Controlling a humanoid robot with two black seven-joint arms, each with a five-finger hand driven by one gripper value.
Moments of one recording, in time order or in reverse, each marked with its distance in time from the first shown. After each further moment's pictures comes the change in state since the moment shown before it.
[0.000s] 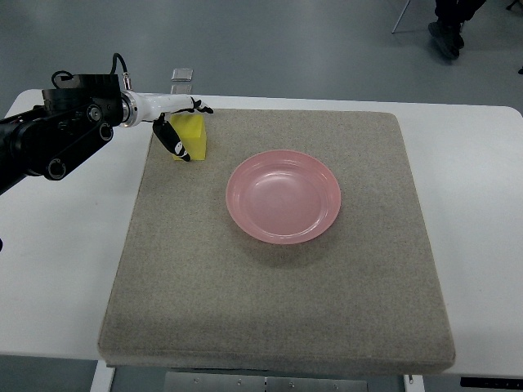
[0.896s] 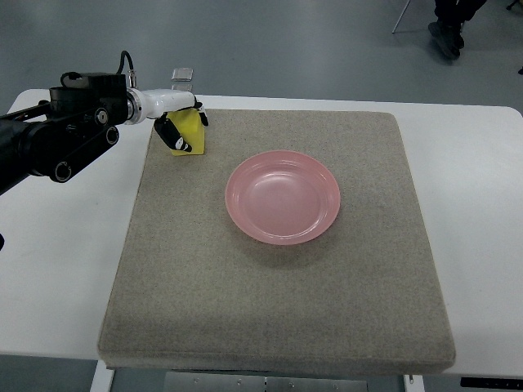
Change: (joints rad) left arm -0.029 -0.007 0.019 0.003 0.081 0.030 0.000; right arm 0.000 0.000 0.000 0.000 0.000 0.000 0.000
